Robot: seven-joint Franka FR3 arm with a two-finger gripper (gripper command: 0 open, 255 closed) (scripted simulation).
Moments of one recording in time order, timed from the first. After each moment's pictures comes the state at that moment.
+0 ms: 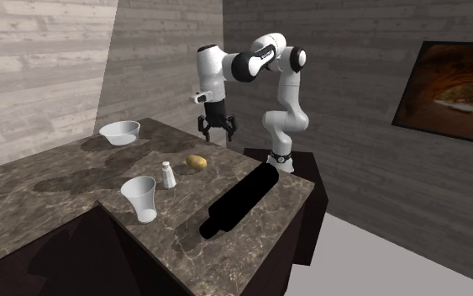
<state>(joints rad) -0.07 -0.23 -0.55 -1.96 0.03 1.79 -0.51</state>
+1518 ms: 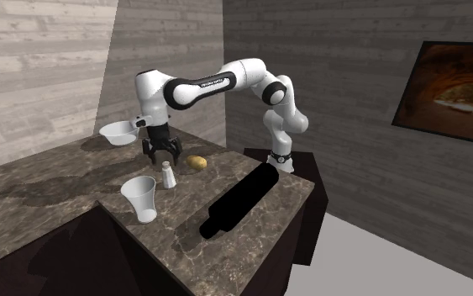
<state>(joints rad) -0.37 0.53 -0.64 -1.29 0.47 1.71 -0.98</state>
